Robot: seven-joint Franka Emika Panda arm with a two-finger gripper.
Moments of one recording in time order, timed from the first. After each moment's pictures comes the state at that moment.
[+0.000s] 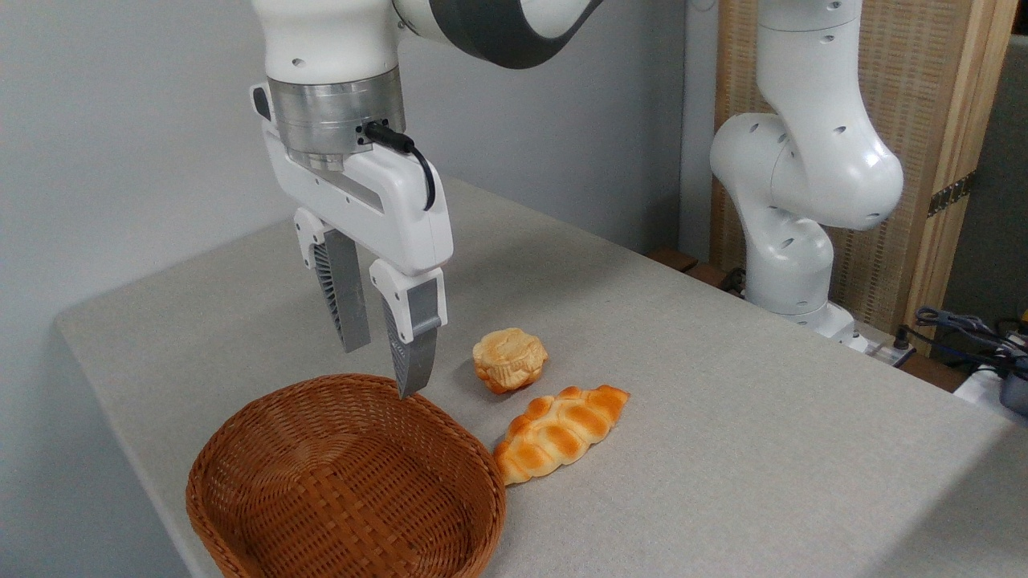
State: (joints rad) arm -0.06 0.08 0.08 -1.61 -0.05 1.79 0.78
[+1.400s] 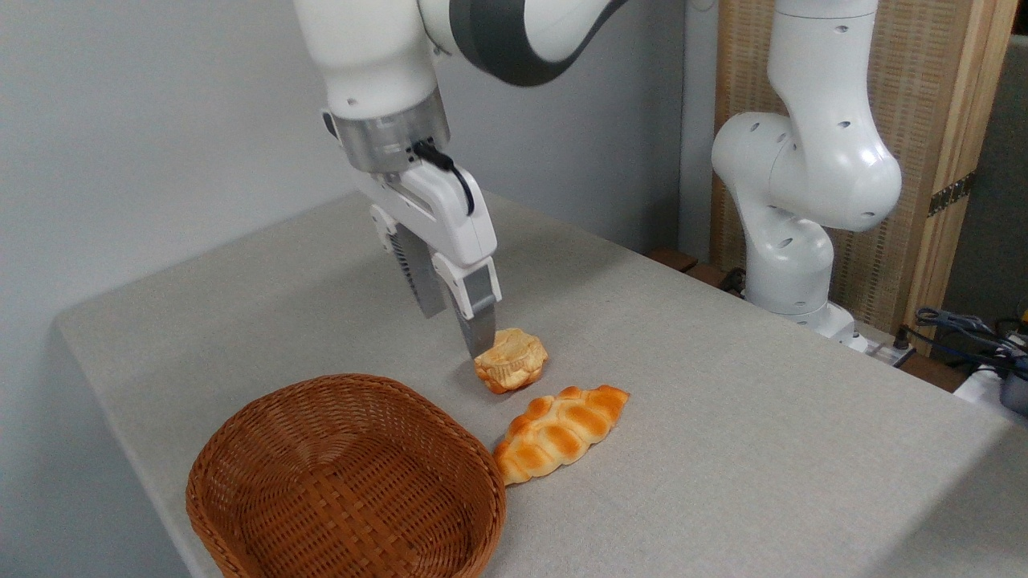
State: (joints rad) arm -0.12 -0.07 0.03 -1.90 -0.05 1.71 0.78
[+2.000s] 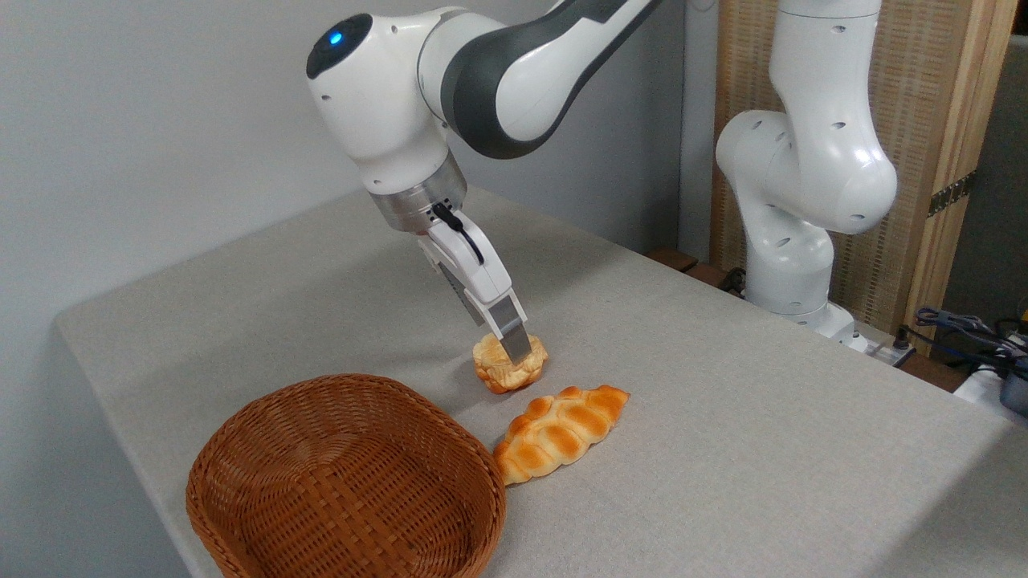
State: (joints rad) arm -0.23 -0.08 0.03 -2.09 -0.05 1.72 0.78
